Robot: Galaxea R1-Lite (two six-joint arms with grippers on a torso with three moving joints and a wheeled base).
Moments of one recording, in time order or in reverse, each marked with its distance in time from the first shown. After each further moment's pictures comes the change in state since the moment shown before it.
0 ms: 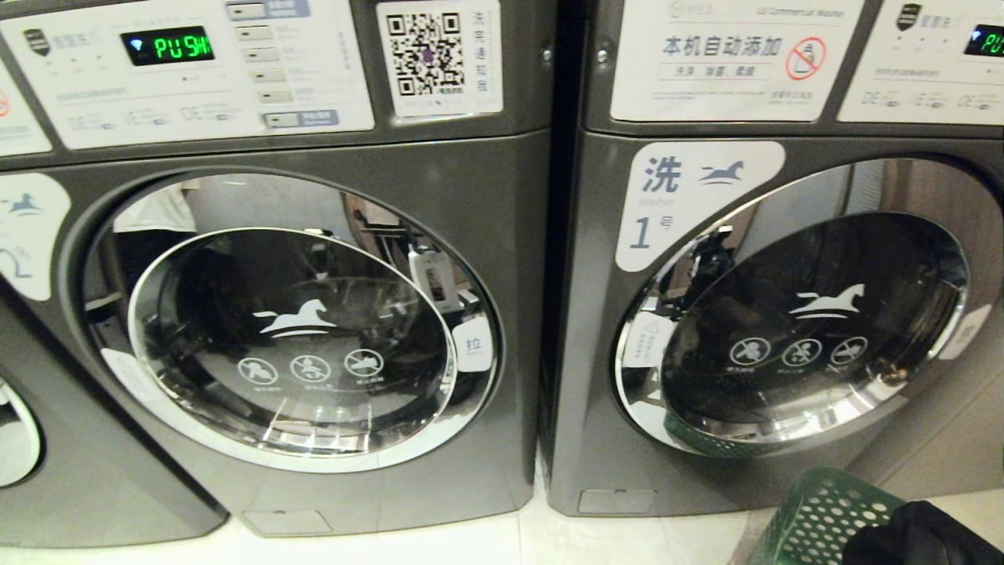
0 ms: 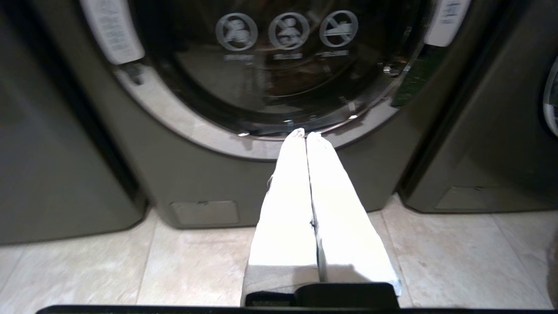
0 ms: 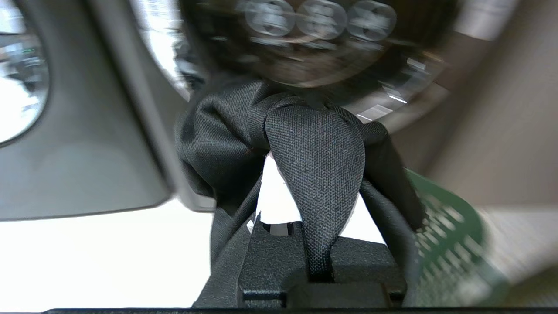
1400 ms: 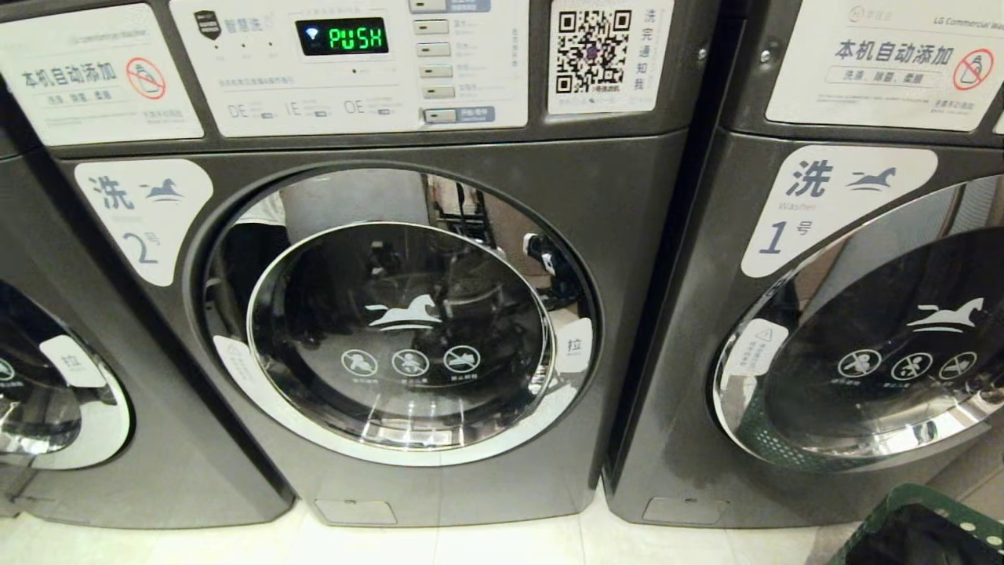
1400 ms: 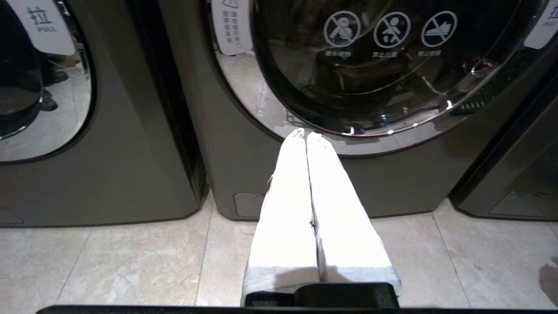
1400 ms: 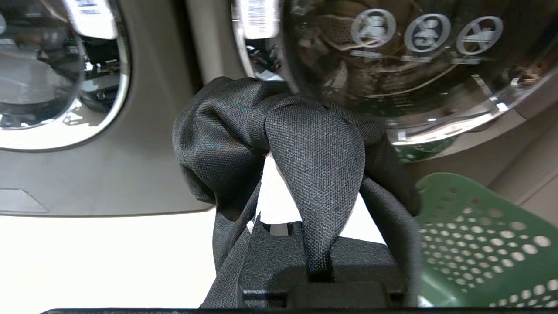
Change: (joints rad) left arm 0.000 0.000 0.000 0.000 0.000 0.000; right arm 0.000 0.000 0.000 0.000 -0.002 0.005
